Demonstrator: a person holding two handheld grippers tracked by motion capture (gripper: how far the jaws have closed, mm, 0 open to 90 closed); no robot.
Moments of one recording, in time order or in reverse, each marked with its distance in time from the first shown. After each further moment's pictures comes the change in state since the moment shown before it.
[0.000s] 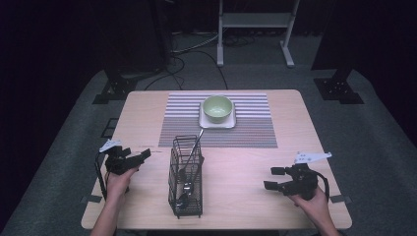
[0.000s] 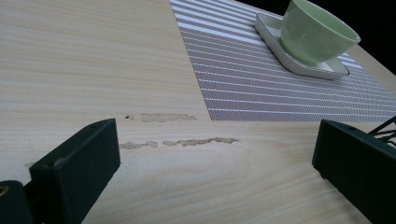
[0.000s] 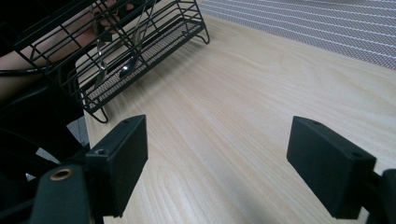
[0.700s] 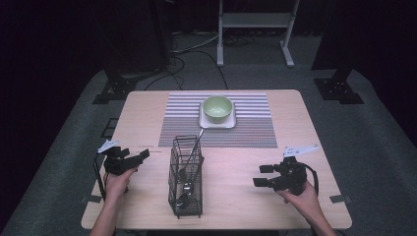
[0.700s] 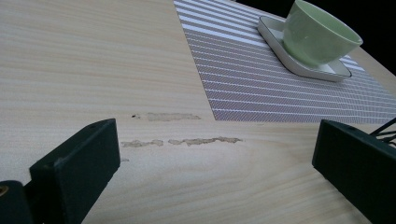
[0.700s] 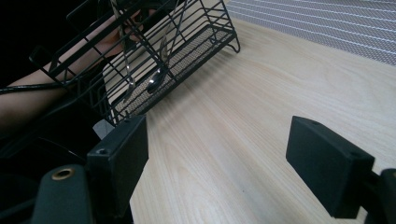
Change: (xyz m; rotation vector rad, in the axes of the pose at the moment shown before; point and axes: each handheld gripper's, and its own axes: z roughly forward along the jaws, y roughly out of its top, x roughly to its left) left arm 0.002 0.000 -0.003 -0.008 0.009 -0.006; right arm 0.013 0.026 0.021 0.037 0.091 0.053
